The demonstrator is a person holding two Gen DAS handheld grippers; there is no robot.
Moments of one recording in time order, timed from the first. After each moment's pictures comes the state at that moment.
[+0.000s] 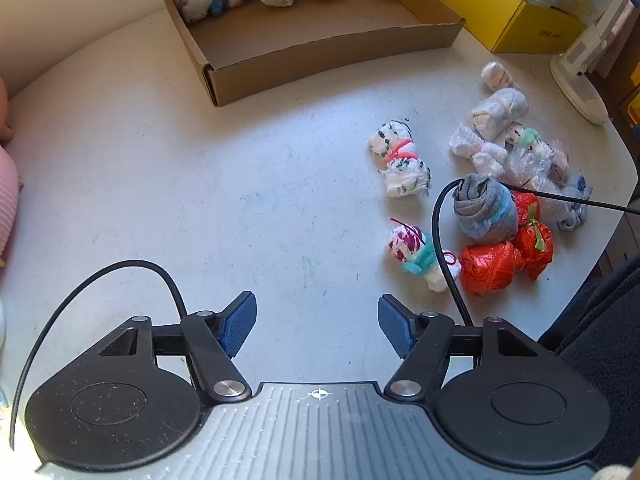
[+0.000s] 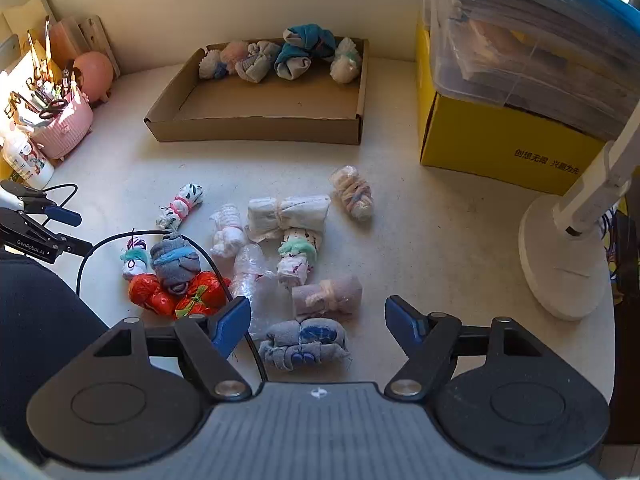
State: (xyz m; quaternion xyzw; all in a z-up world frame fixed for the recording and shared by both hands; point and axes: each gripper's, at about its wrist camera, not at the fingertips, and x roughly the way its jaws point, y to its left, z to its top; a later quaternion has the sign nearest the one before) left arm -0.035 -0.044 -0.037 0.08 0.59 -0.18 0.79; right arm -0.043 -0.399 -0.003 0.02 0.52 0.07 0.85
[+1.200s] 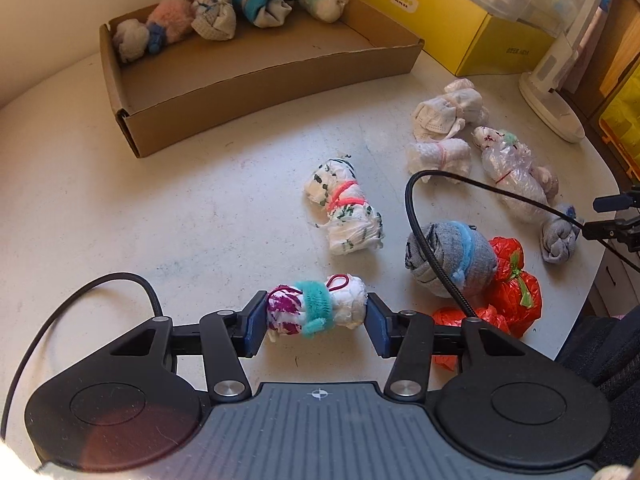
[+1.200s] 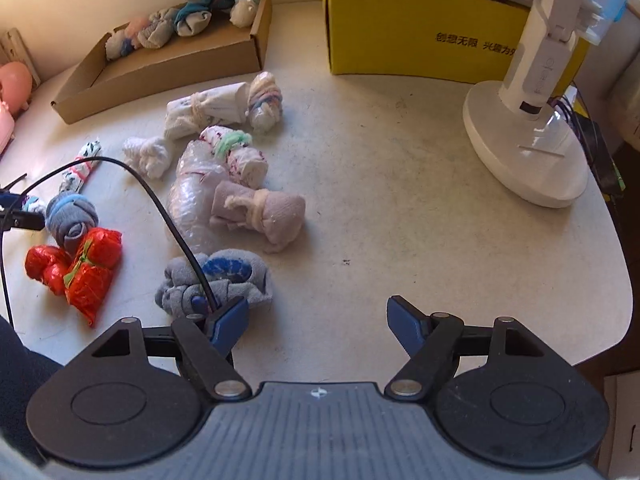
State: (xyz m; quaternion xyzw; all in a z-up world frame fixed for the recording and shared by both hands) left arm -0.025 -0.082 -0.063 0.05 0.53 -0.22 0.82; right arm -0.080 -0.414 -0.076 0.05 0.55 -0.01 0.84
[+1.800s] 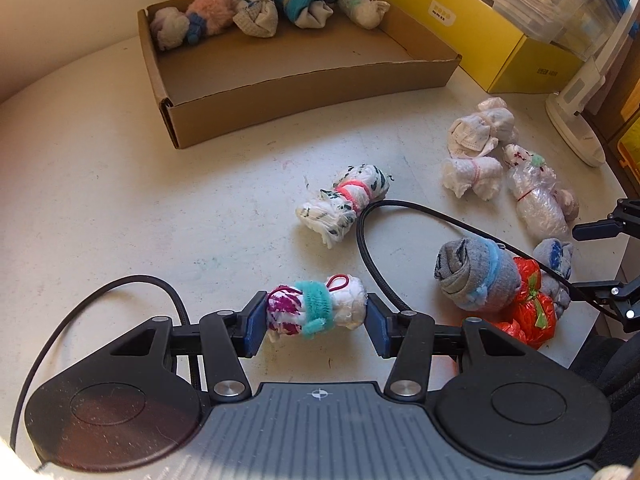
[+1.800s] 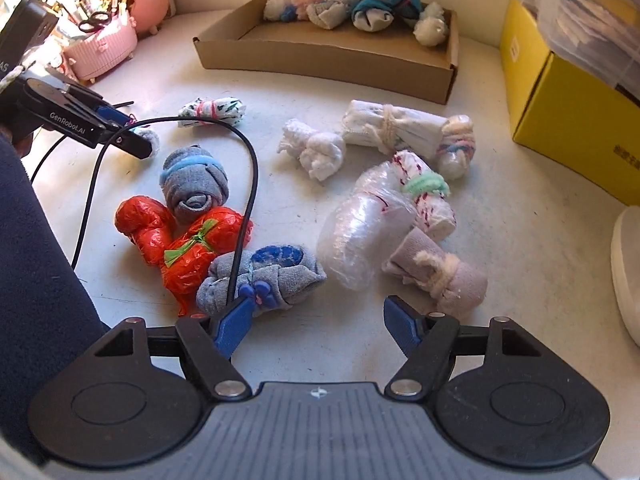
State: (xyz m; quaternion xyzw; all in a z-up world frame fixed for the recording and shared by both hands) left arm -0.015 -0.063 -0.059 0.04 0.53 -0.19 0.82; right arm -0.048 -0.338 -0.074 -0.07 0.50 0.17 0.84
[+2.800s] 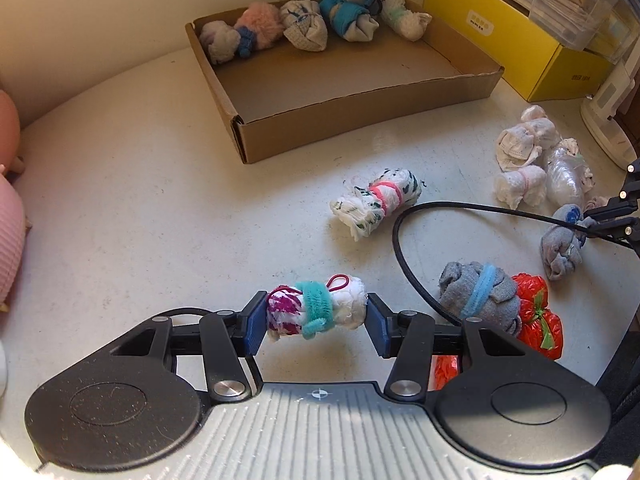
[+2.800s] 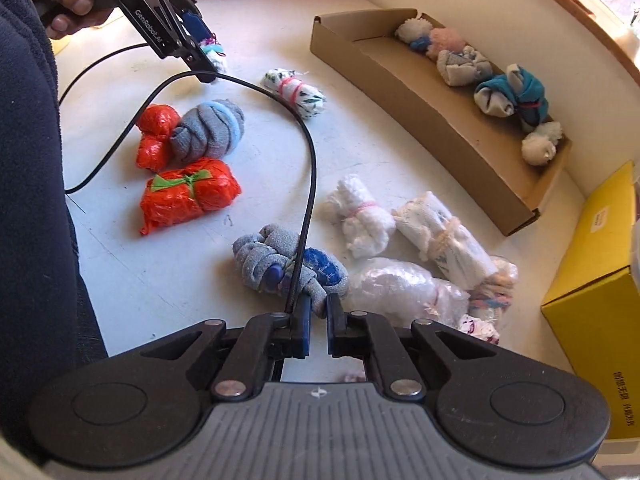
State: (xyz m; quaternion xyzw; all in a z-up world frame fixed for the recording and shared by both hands) left arm -0.005 -0.038 -0.048 0.07 0.53 -0.14 0.84; right arm -0.015 -0.315 -0.065 -0.31 0.45 0.28 0.79
